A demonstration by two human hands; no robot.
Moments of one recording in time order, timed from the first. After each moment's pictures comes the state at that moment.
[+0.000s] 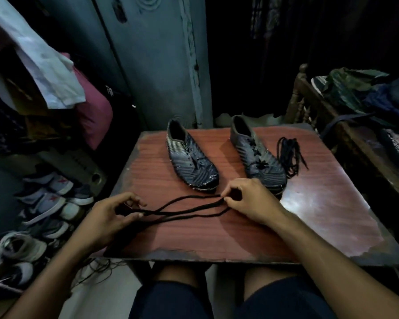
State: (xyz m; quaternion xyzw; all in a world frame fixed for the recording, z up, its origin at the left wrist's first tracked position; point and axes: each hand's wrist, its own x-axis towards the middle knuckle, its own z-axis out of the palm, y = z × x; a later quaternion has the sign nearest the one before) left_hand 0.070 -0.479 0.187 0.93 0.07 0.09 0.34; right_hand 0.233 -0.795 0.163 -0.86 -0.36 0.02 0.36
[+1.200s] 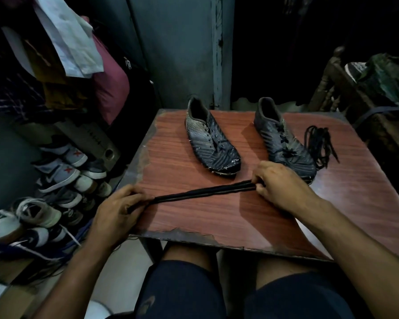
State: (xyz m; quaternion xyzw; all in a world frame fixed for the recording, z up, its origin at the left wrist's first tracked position) left_hand 0.042 -0.454 0.119 0.96 0.04 0.24 0.14; right_hand 0.250 -0.792 0.158 -0.91 -0.39 0.00 0.12
